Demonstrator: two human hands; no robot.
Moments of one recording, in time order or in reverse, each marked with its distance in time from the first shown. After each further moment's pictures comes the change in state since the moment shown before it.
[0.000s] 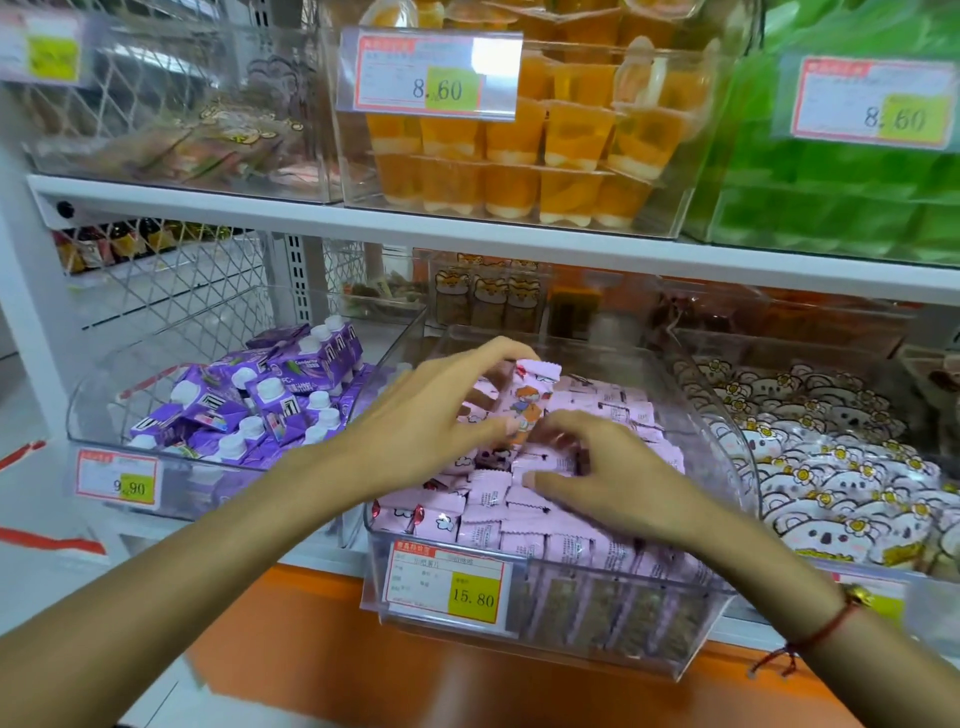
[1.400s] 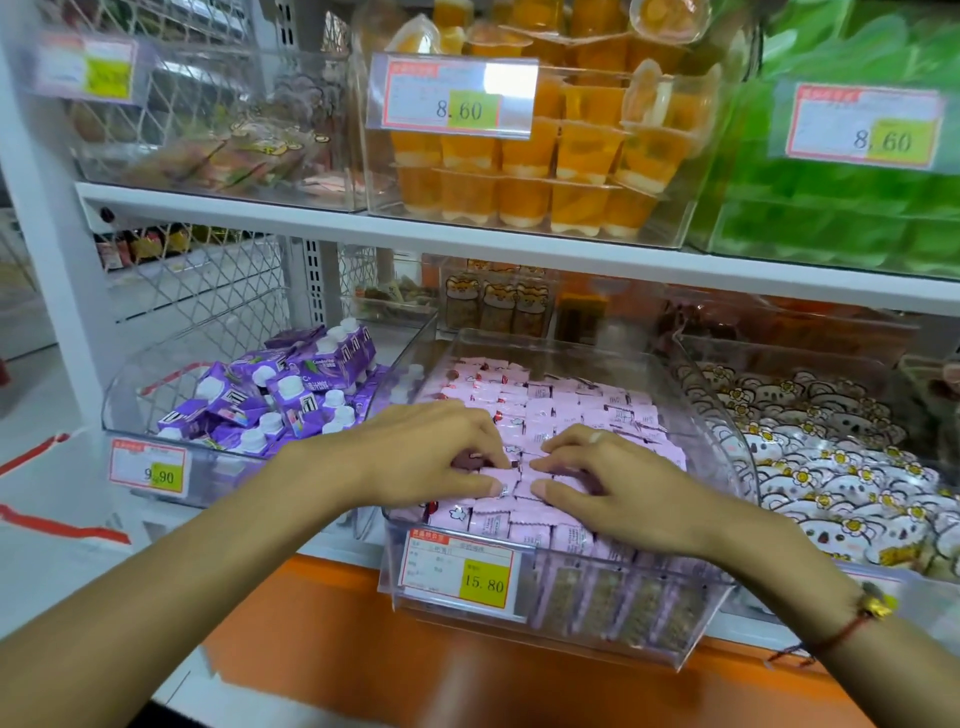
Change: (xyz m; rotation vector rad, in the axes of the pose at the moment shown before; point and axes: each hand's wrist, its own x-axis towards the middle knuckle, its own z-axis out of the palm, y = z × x) left_hand -0.012 -0.006 -0.008 0.400 -0.456 -0.022; right_hand -0.012 0.001 -0.008 -0.302 -0.226 -0.106
